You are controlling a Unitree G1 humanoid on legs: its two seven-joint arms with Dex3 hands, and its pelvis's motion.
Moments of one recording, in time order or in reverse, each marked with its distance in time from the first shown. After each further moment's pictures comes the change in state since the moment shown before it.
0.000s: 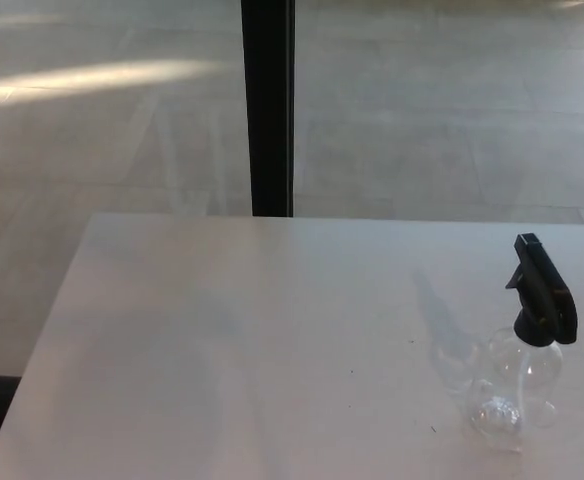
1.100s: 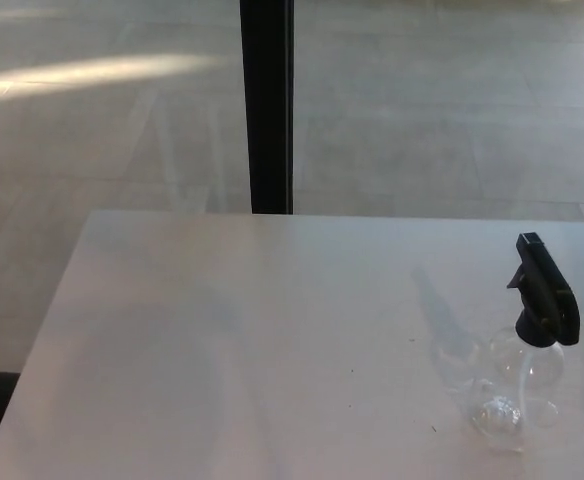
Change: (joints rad) left_arm -0.022 0.001 0.023 0.027 -0.037 -0.008 0.000; right_arm -0.461 -0.223 0.247 -0.964 0.120 0.347 0.088
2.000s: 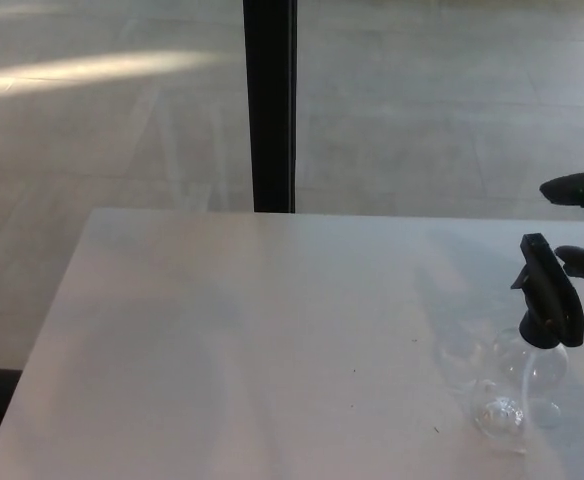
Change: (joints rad) left_arm 0.009 0.003 -0.019 0.009 -0.015 -0.018 -0.007; right_arm -0.227 -0.100 0.516 0.015 -0.147 0.209 0.265
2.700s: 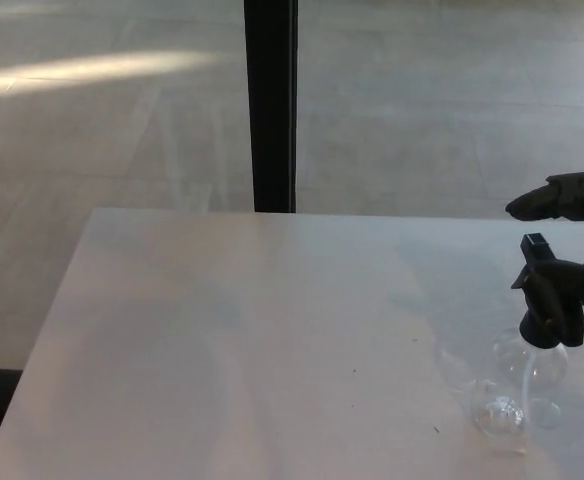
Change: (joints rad) left_arm 0.028 0.017 -0.036 0.008 0.001 -0.007 -0.004; right_arm -0.024 -0.111 0.101 -0.248 -0.181 0.050 0.116
